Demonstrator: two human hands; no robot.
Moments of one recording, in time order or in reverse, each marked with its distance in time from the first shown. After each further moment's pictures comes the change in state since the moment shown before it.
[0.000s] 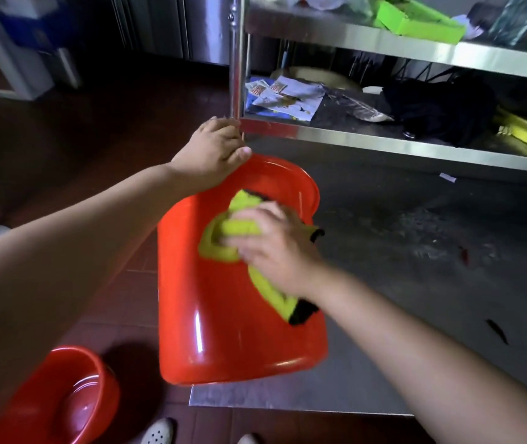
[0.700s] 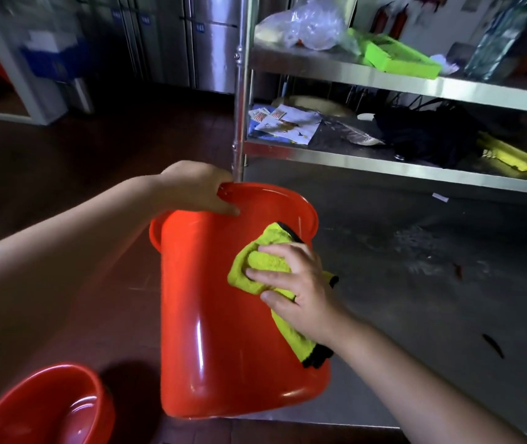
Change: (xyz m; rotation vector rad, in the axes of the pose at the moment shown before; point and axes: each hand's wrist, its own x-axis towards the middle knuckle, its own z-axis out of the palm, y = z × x) left_hand -0.027 0.027 -0.055 0.256 -0.408 -0.125; right_hand -0.059 -0.023 -0.014 0.180 0.095 0.162
